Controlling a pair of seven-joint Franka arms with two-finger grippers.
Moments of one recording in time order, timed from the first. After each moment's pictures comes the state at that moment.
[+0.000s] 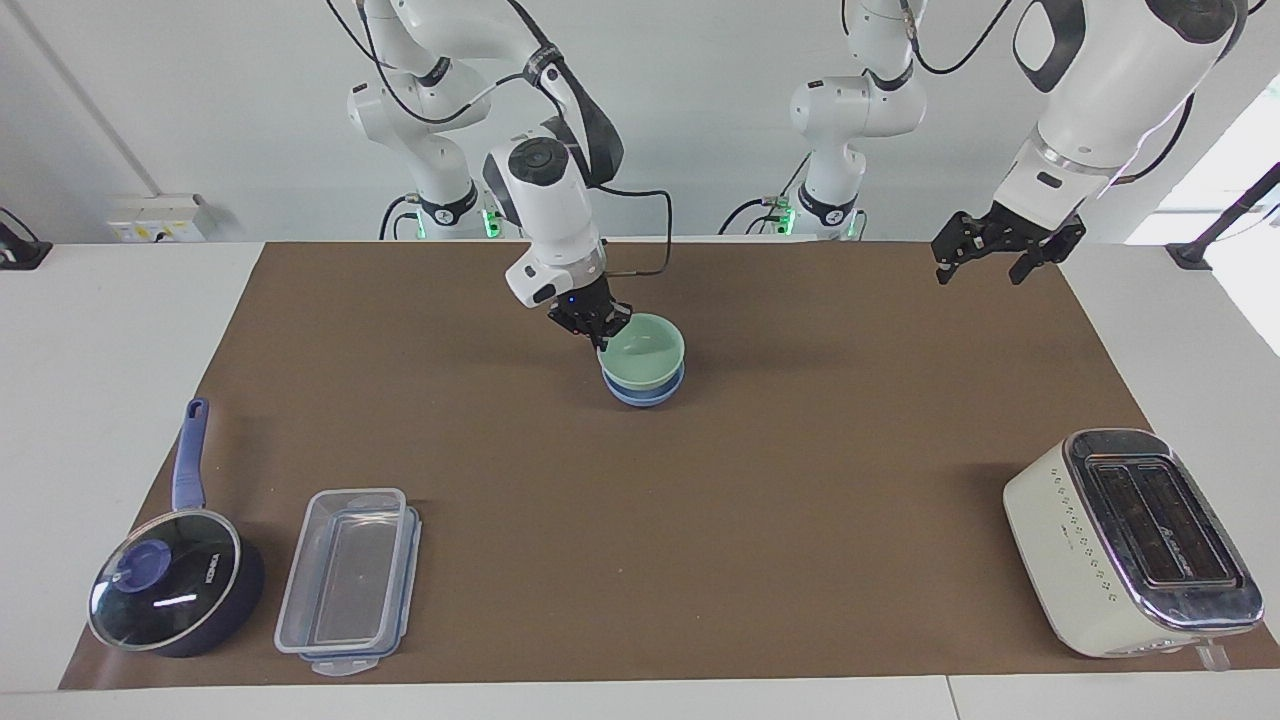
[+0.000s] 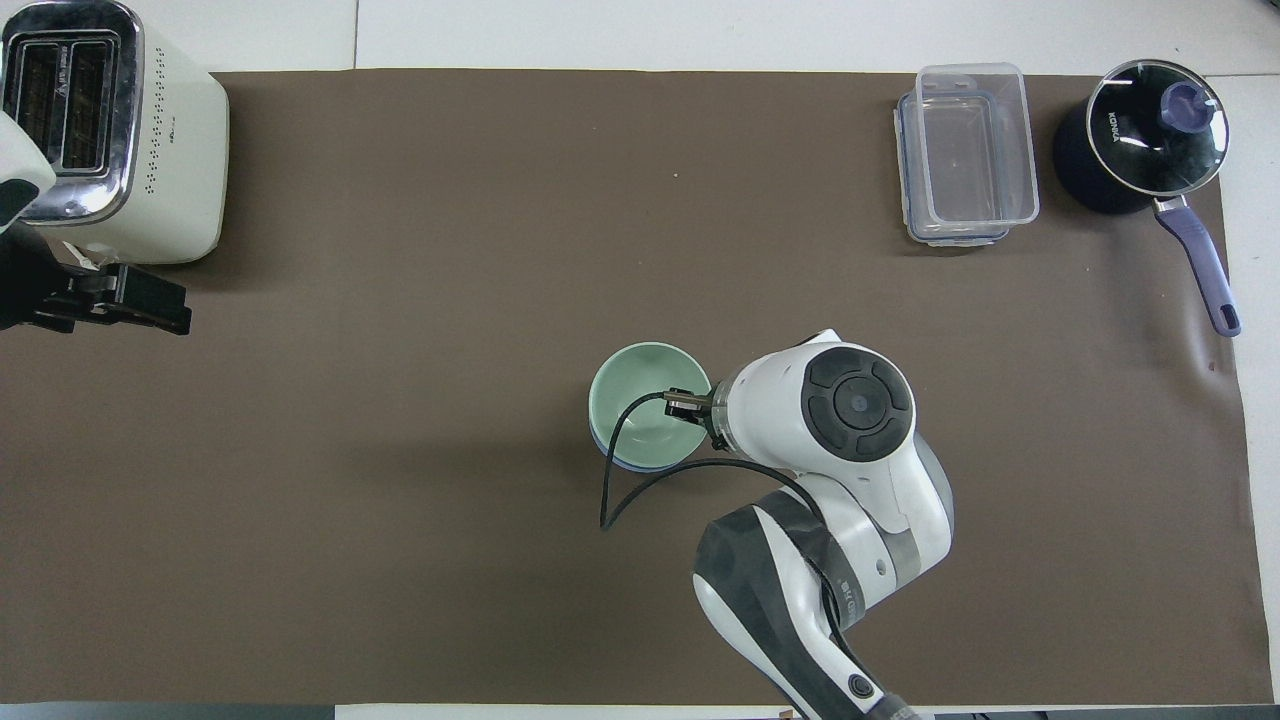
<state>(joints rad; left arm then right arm) -0.05 -0.02 -0.07 -1.60 0.00 1.52 -0.01 0.31 0.07 0.25 -2.14 0.15 2.30 0.71</state>
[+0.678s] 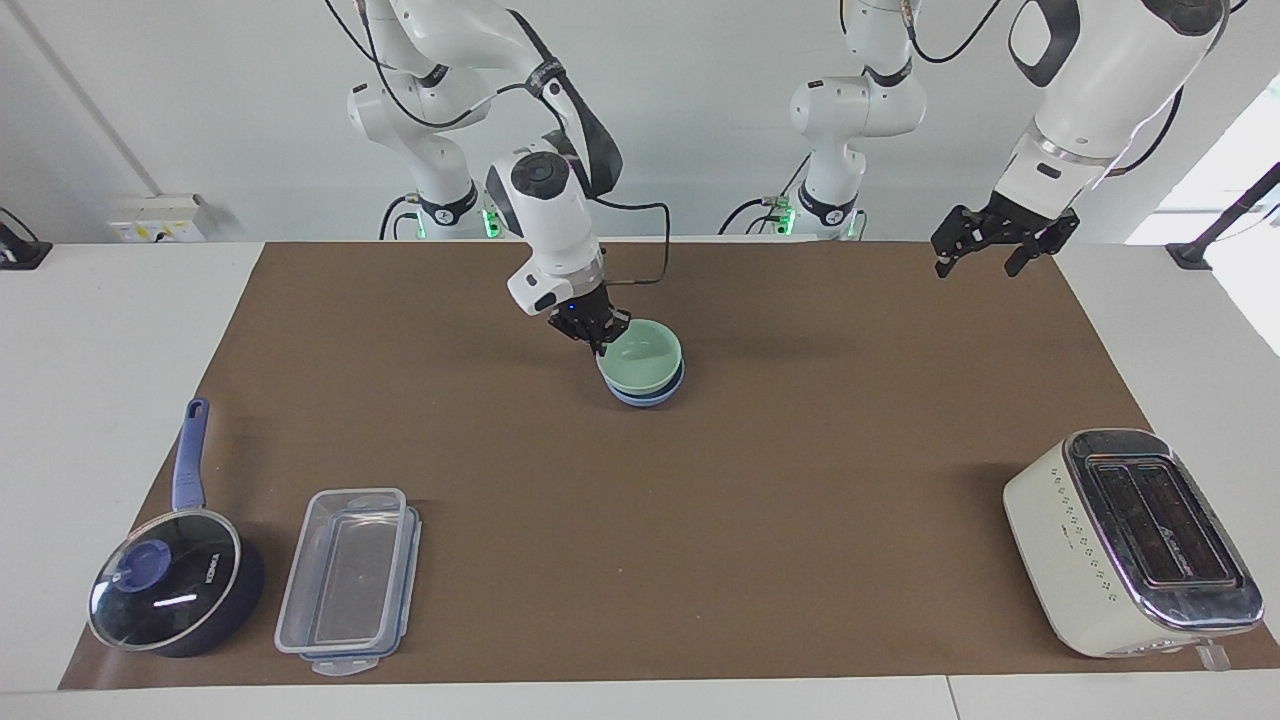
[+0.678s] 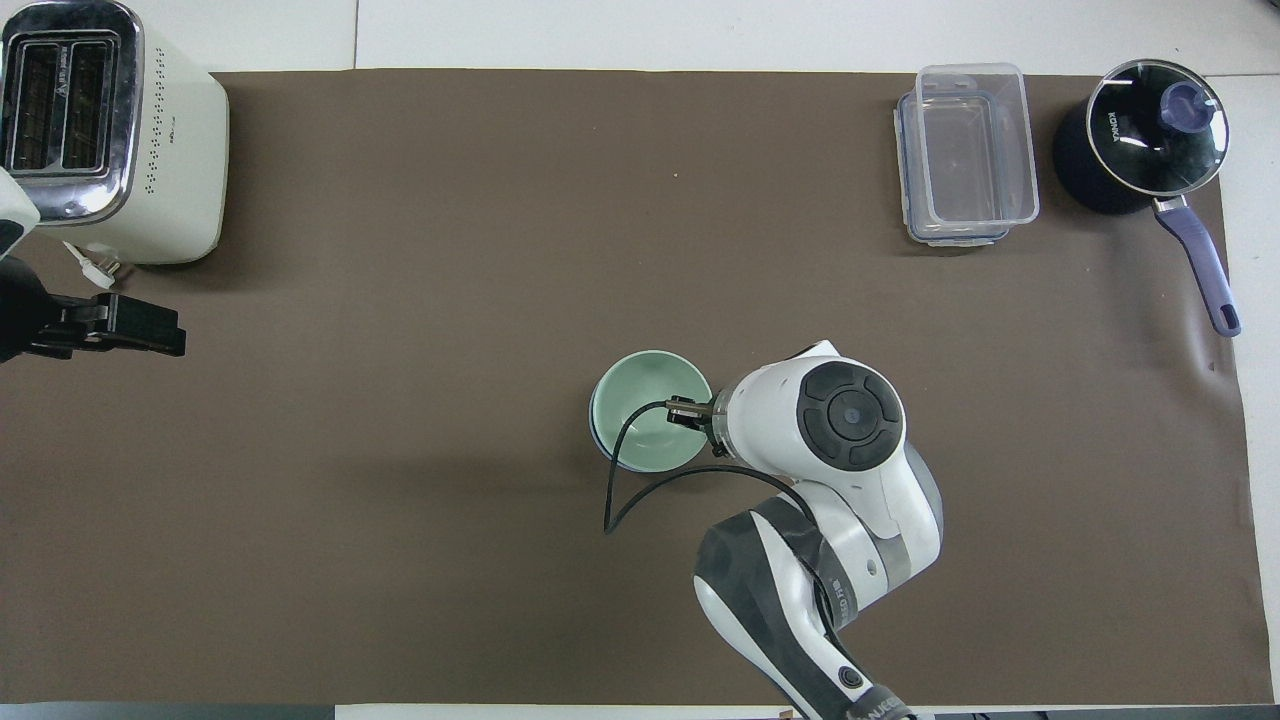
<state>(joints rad) -0.05 -0.09 -0.04 -1.71 -0.02 1.60 -0.03 0.31 0.08 0.25 -2.18 0.15 2.37 0.71</state>
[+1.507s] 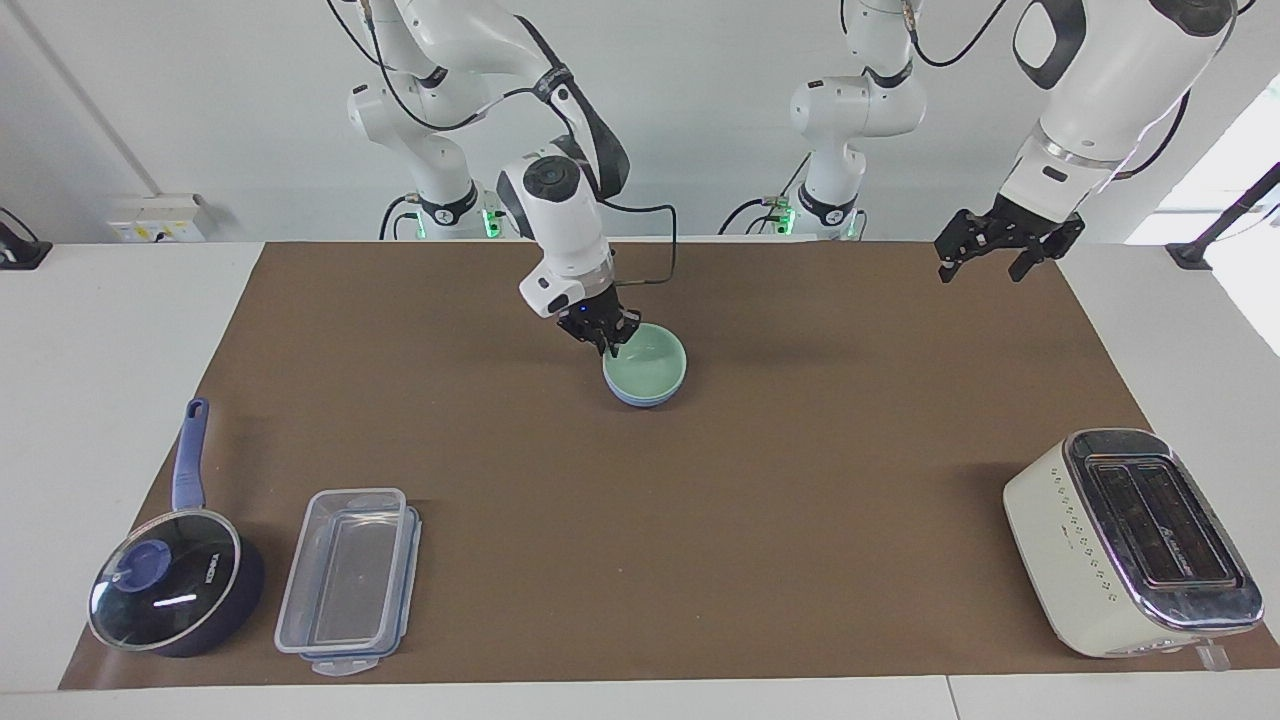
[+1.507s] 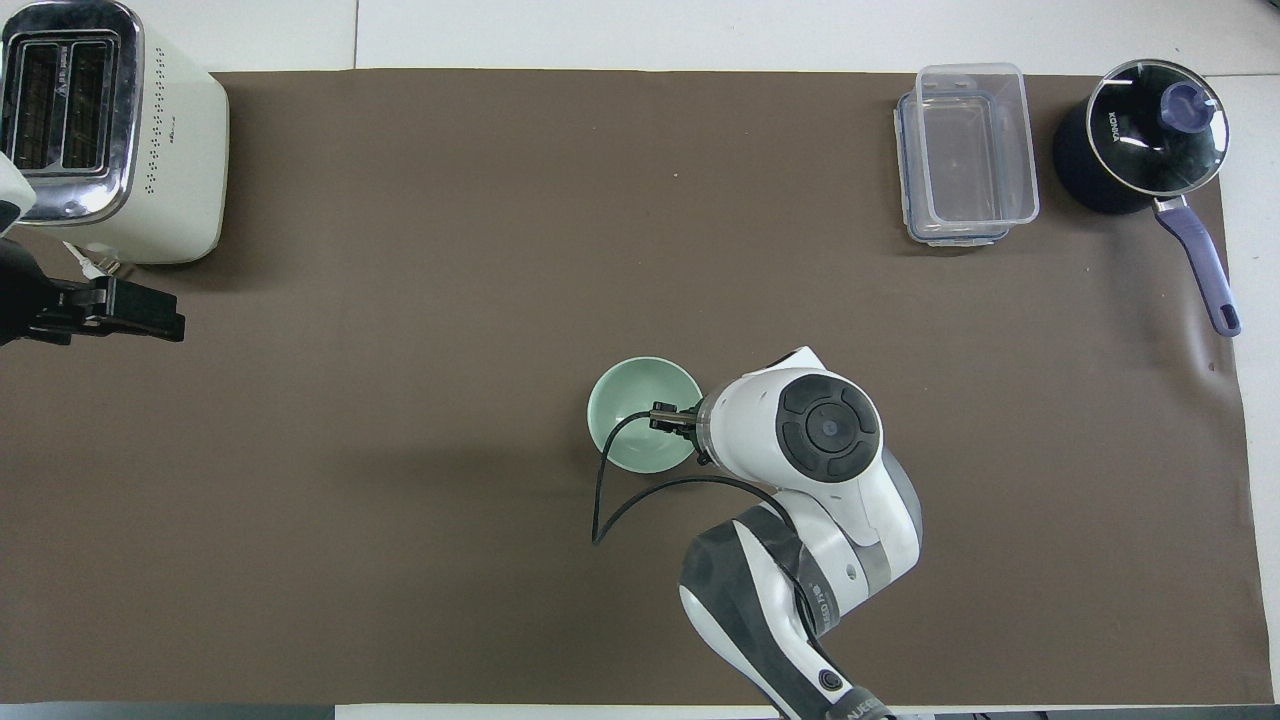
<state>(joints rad) -0.05 -0.06 -0.04 -1.68 -0.02 1.60 -0.03 0.34 0.10 0.25 -2.18 0.15 2.40 0.70</state>
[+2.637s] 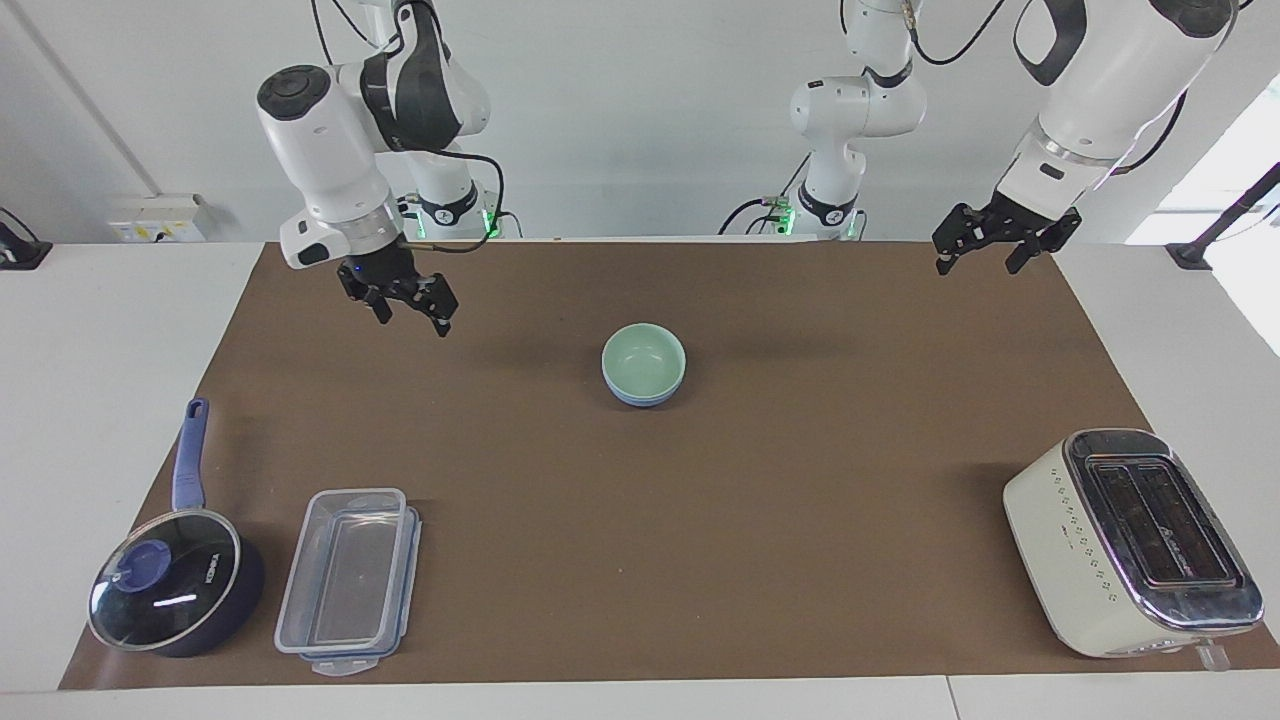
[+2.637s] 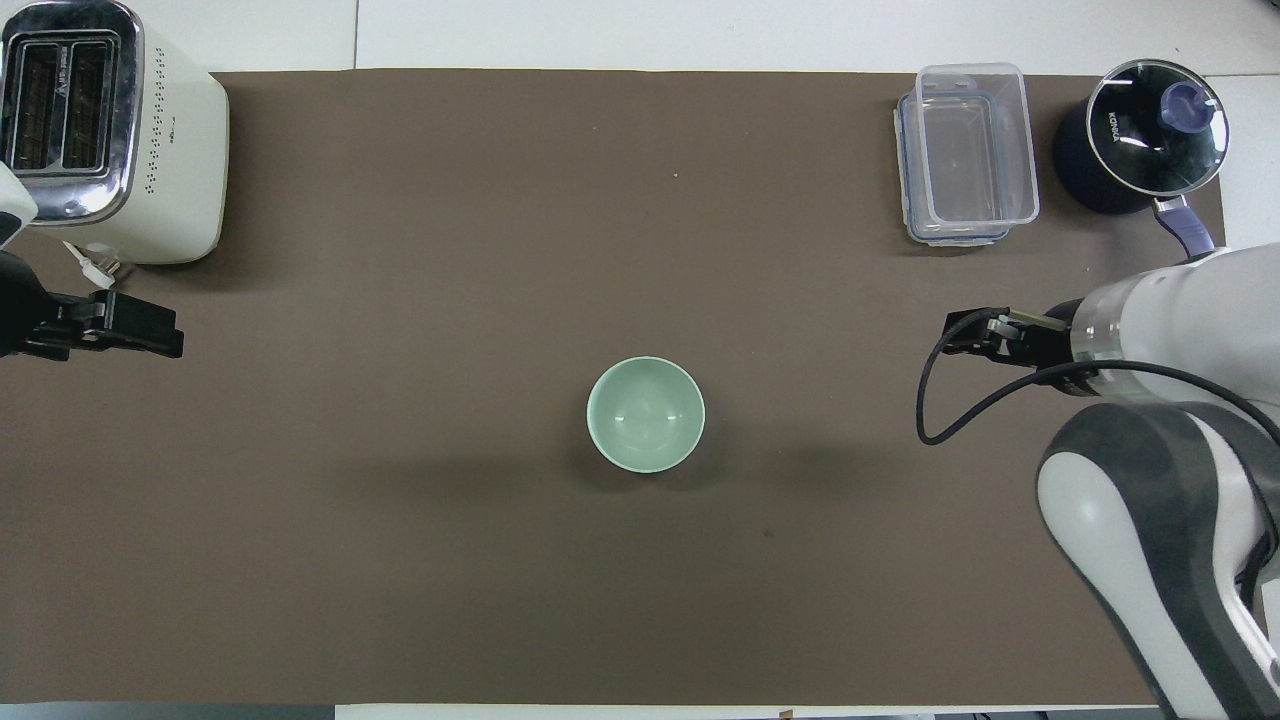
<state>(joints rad) -0.05 -0.07 -0.04 -1.68 -0.02 1.55 -0.03 -0.16 -0.16 0.22 -2.09 0.09 2.00 0.34</state>
